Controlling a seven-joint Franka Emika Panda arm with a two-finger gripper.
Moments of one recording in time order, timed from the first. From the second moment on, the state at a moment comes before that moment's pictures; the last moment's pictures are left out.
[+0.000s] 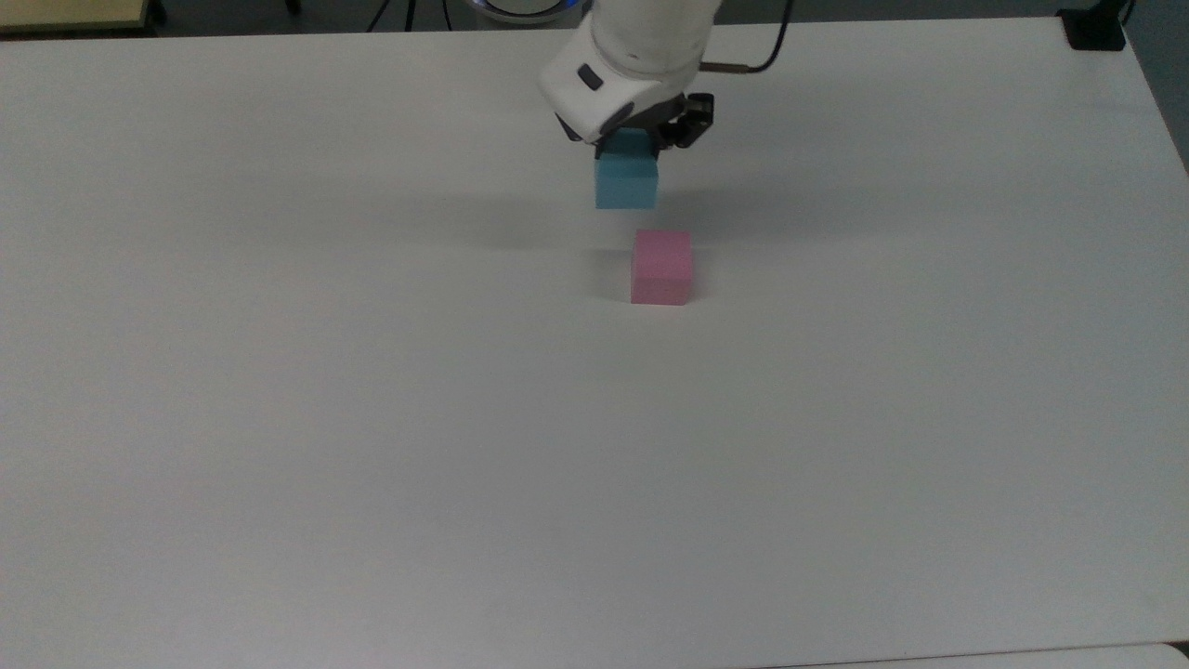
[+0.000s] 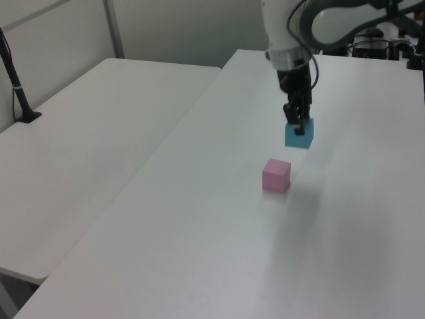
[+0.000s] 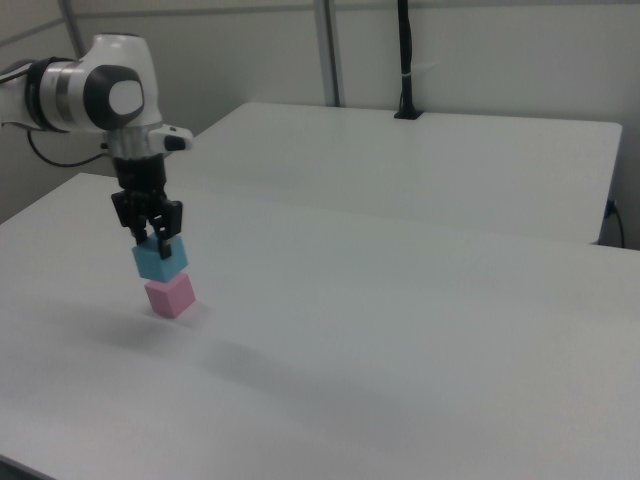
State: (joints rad) arm 0.21 0.18 0.02 -1.69 0.01 1.67 0.25
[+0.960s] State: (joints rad) arm -0.05 0.22 0.02 -1.90 -0.06 1.98 -0.11
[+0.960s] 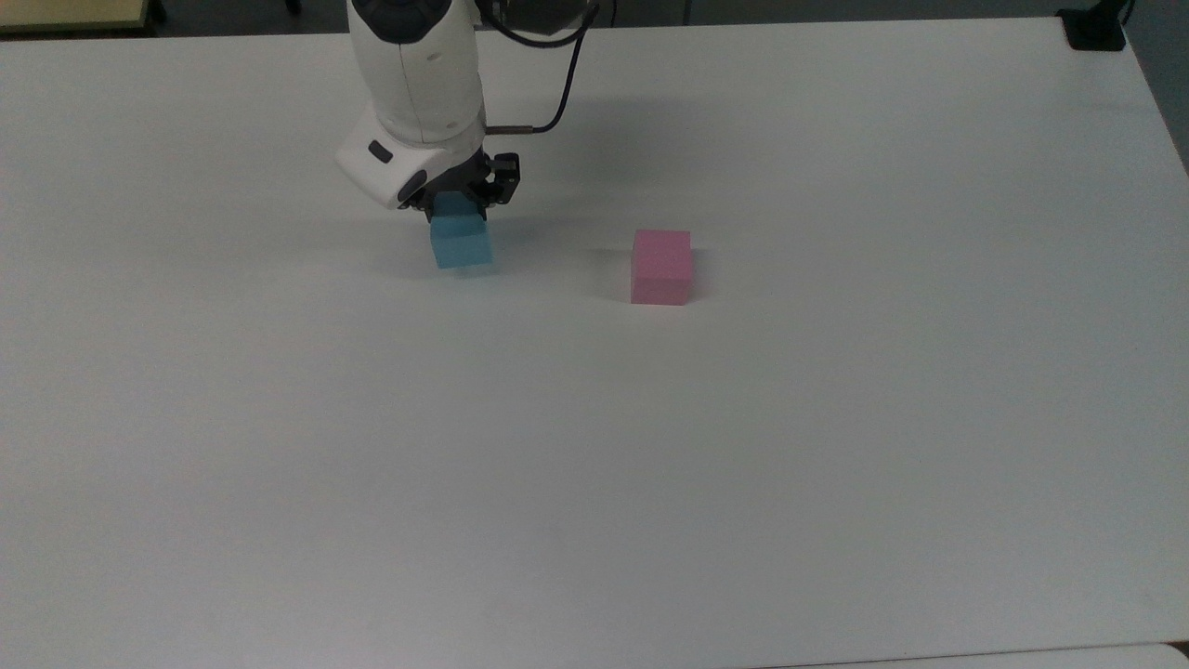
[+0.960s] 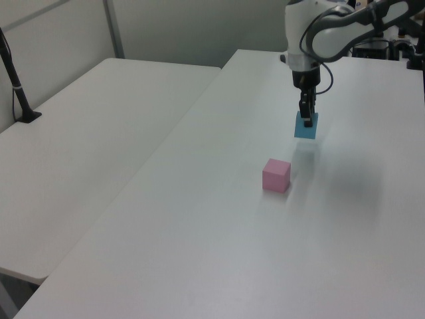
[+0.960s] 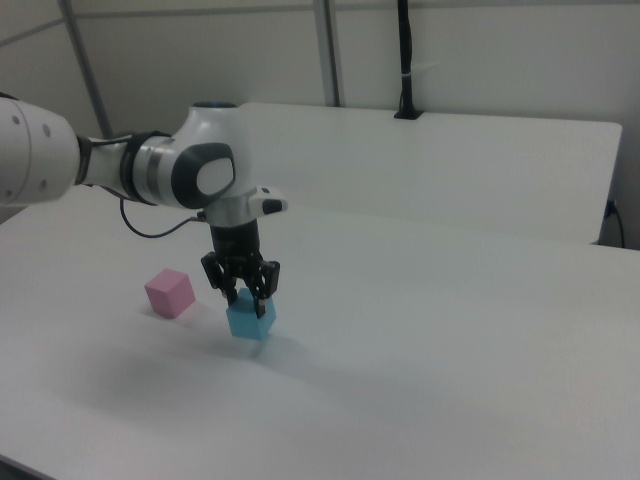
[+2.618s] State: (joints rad) arm 0.04 -0.07 -0.04 -1.63 -0.04 1.43 0.10
